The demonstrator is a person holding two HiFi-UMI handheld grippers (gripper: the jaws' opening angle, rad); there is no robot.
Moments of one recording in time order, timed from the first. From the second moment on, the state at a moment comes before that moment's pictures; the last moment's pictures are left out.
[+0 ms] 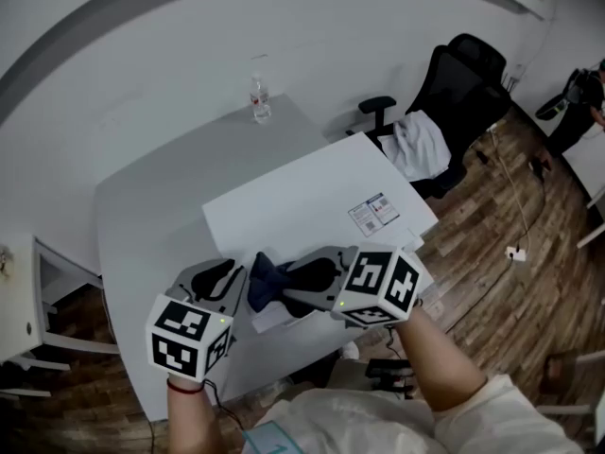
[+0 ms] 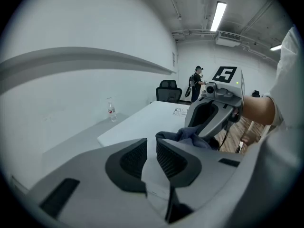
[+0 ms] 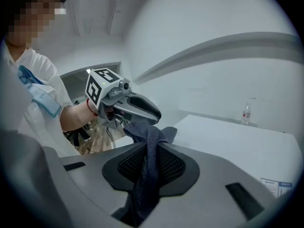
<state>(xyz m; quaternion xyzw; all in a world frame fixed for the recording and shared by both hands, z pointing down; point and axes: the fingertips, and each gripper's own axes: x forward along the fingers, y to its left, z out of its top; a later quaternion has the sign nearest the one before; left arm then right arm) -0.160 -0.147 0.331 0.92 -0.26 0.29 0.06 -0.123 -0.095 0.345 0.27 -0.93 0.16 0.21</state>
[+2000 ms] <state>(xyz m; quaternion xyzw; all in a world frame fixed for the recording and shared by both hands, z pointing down) -0.079 -0.141 0.326 0.92 -0.27 0.28 0.08 -0.004 -0.104 0.341 0.32 -0.92 0.16 0.18</state>
